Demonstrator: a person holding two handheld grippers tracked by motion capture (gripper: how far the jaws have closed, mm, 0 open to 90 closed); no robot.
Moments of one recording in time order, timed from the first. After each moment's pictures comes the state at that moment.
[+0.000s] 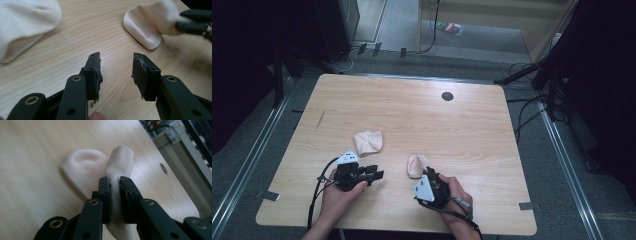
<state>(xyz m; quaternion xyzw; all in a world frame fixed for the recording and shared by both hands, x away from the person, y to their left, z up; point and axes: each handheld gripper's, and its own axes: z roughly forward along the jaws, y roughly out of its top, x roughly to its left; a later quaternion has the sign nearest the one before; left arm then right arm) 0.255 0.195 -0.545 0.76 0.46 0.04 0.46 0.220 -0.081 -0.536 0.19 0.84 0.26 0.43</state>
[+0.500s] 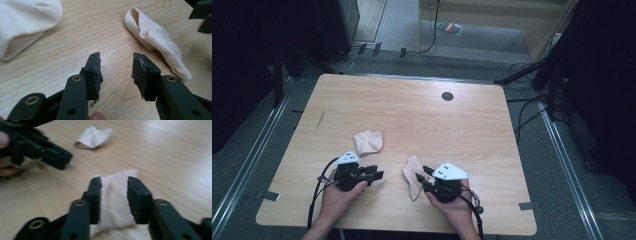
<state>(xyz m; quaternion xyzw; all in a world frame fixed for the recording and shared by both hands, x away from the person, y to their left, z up) 0.256 0.195 -0.547 0.76 0.46 0.04 0.46 0.240 -0.115 -0.517 0.34 0.79 0.48 0.15</state>
